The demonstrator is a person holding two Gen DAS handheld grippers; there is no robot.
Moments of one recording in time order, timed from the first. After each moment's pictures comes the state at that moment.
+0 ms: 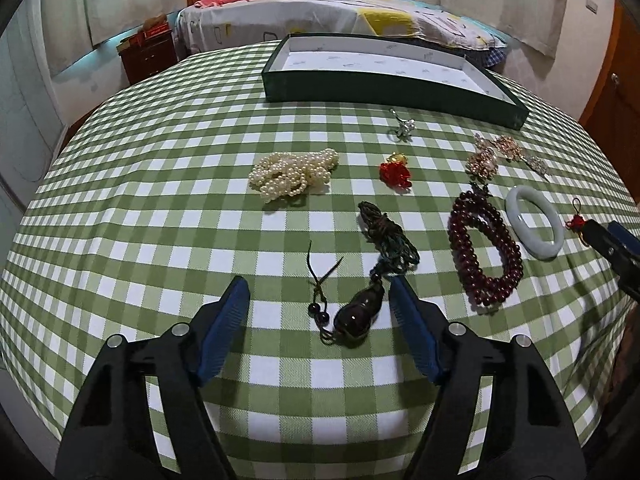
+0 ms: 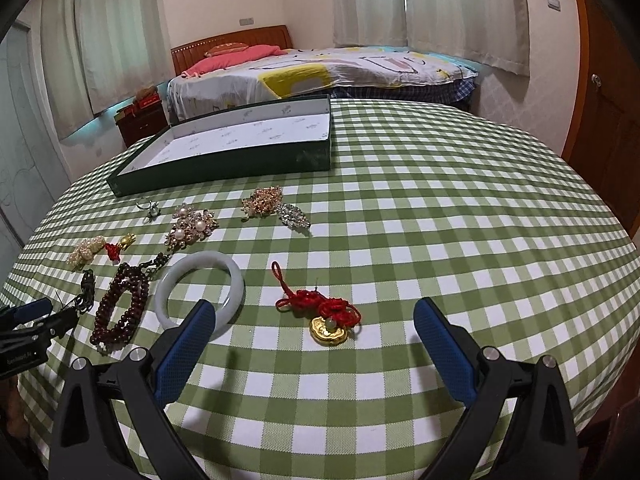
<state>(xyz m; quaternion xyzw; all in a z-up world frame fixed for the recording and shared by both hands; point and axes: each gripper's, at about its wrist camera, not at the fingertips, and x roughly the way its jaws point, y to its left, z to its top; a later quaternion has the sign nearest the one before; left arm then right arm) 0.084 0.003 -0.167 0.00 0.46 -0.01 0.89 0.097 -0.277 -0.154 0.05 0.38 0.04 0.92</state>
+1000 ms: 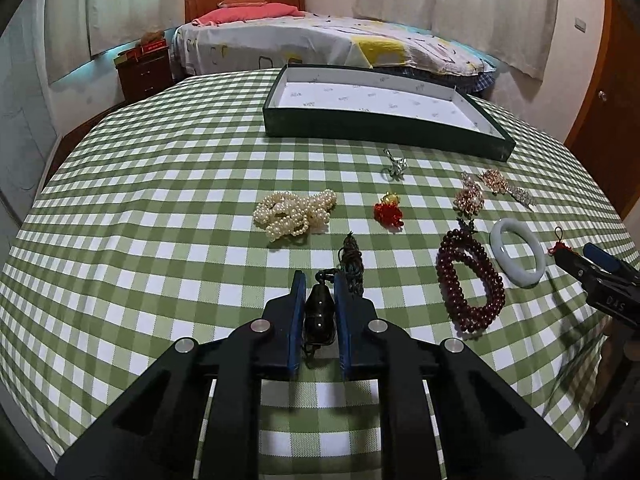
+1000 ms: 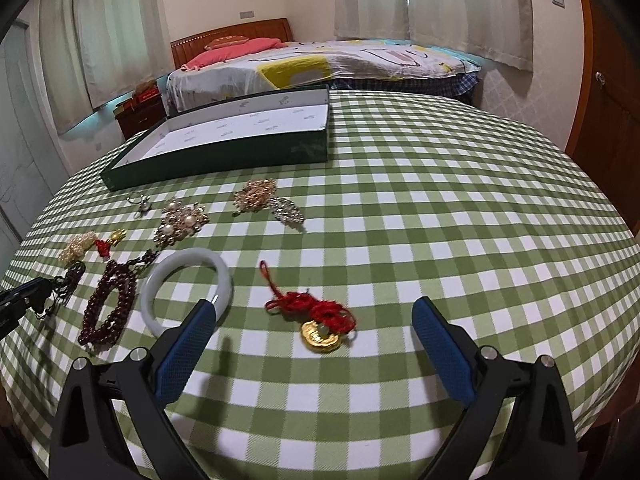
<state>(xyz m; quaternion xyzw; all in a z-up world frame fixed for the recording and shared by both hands) 0.085 0.013 -0.148 -0.02 0.42 -0.03 0.91 0.109 -0.280 -0.162 0.04 0.40 0.04 0.92</state>
